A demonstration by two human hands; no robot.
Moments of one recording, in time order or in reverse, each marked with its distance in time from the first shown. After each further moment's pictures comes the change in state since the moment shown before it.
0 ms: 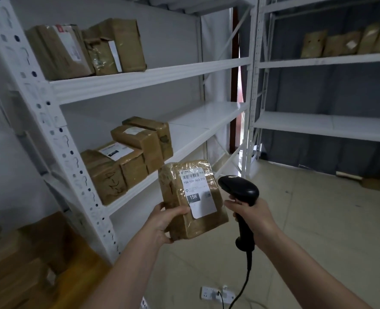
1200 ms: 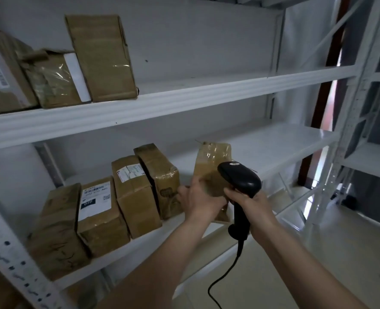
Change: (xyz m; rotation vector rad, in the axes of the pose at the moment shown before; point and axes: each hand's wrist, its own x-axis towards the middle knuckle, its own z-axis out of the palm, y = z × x) left_hand 0.232 0.194 0.153 0.453 0.647 0.384; right_hand 0.360 -0.074 0.066 0.123 -0.420 -0.054
